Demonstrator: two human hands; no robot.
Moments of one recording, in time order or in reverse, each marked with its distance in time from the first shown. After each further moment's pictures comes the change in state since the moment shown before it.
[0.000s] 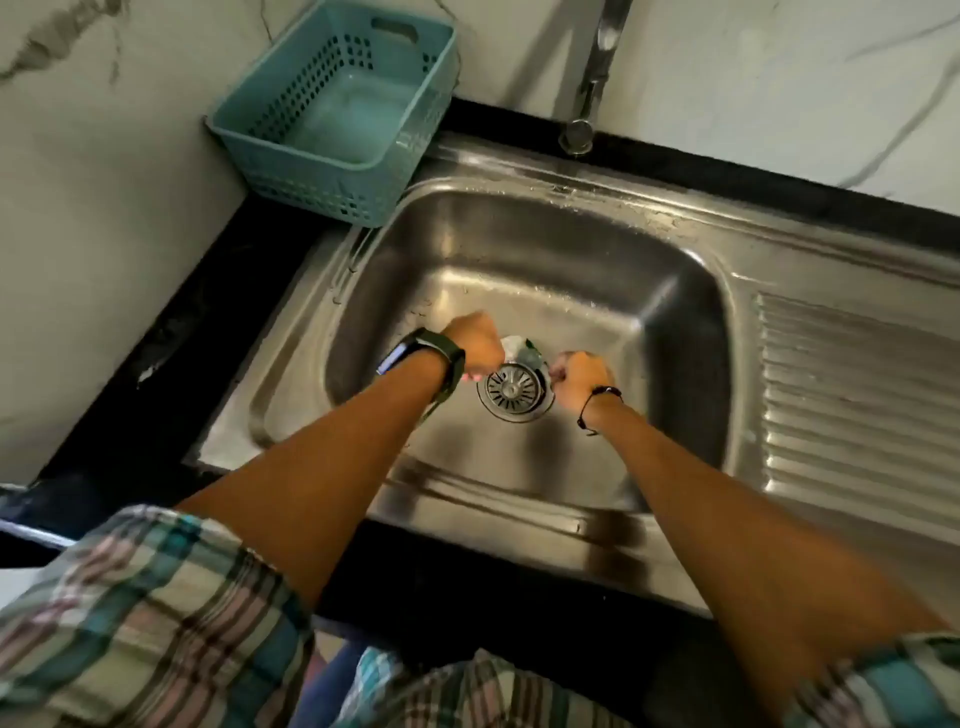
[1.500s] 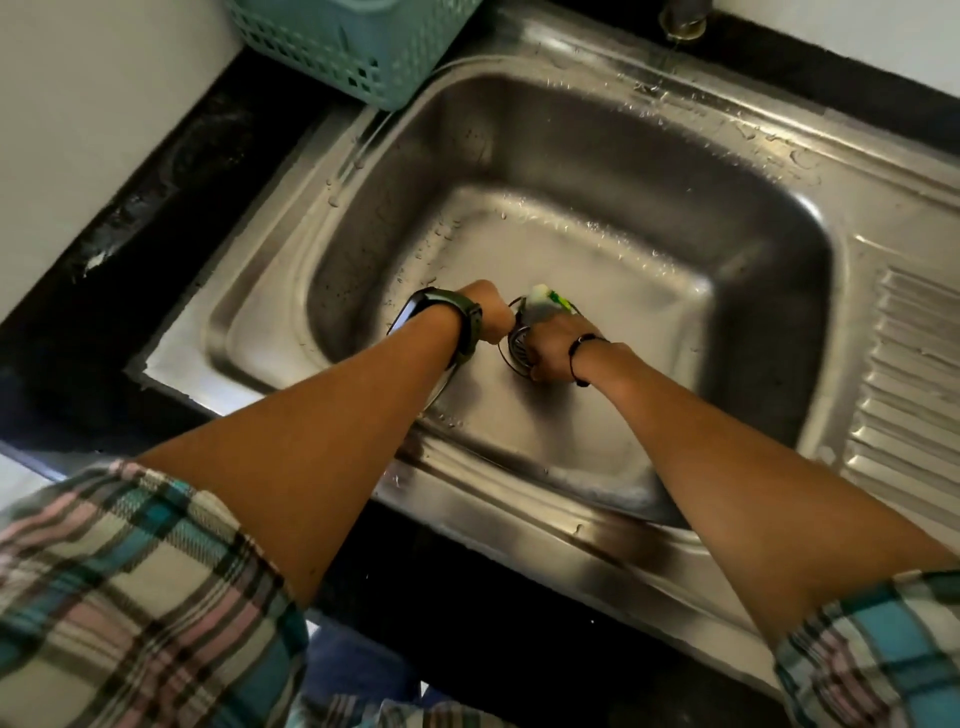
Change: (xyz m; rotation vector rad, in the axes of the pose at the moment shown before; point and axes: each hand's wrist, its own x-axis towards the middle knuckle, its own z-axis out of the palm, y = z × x) left_hand 0.028 -0.023 0.032 -0.010 0.009 -0.269; right_hand 0.045 -0.012 0.046 -0.412 -0.272 -0.459
